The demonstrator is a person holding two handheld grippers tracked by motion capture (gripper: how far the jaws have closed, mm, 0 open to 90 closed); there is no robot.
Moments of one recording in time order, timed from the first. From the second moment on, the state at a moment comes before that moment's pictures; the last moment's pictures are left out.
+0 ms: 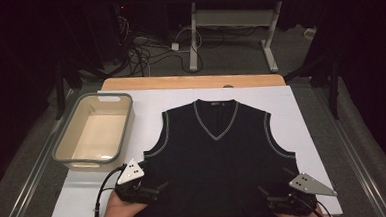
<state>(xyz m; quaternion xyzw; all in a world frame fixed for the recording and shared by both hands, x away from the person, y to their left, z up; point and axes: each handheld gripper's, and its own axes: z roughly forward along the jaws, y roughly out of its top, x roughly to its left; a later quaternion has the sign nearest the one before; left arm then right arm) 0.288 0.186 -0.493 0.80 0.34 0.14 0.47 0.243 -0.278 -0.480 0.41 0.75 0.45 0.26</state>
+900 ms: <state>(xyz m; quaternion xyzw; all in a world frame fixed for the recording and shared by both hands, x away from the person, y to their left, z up) 0.287 0.185 -0.494 0.80 0.33 0.14 0.47 0.282 -0.267 -0.470 0.42 0.73 0.47 0.27</state>
